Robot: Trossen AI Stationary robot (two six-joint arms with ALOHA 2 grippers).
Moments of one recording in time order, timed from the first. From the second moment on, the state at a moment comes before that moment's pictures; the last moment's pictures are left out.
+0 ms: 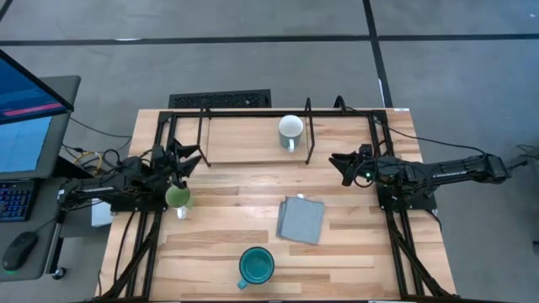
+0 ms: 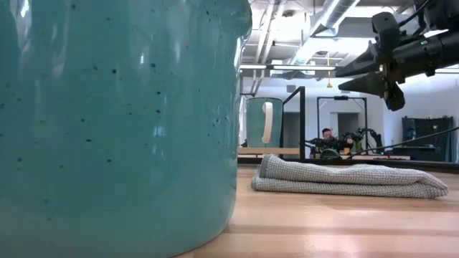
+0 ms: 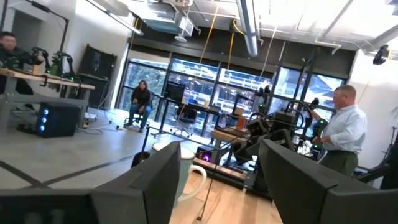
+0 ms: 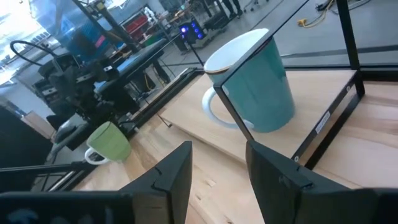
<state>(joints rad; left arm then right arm) 0.13 0.01 0.03 0.31 -0.25 -0.21 0.04 0.48 0.15 0.13 0.48 0.63</state>
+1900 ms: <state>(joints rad) 0.03 0.70 1.07 -1.13 -0.07 -0.90 0.04 0.48 0.16 0.03 0.58 0.62</state>
